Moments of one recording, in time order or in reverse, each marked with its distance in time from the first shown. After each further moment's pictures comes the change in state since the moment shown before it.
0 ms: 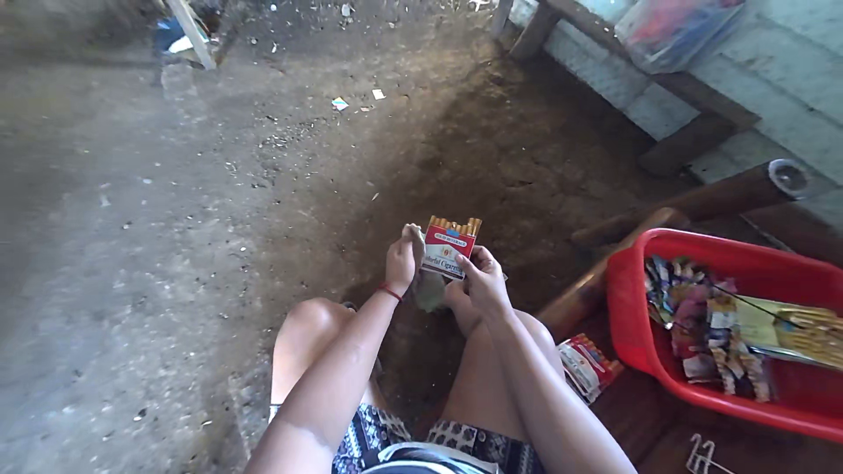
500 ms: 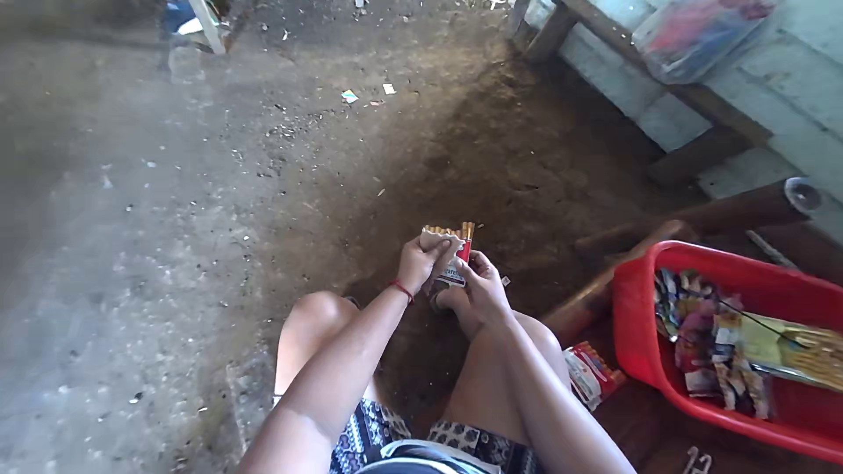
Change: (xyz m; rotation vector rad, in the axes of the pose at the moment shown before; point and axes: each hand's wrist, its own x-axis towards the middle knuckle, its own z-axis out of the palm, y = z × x) left_hand 0.003 0.001 0.005 -0.136 -0.142 -0.088; right_hand -0.003 0.005 0.011 -0.001 -0.107 0.071
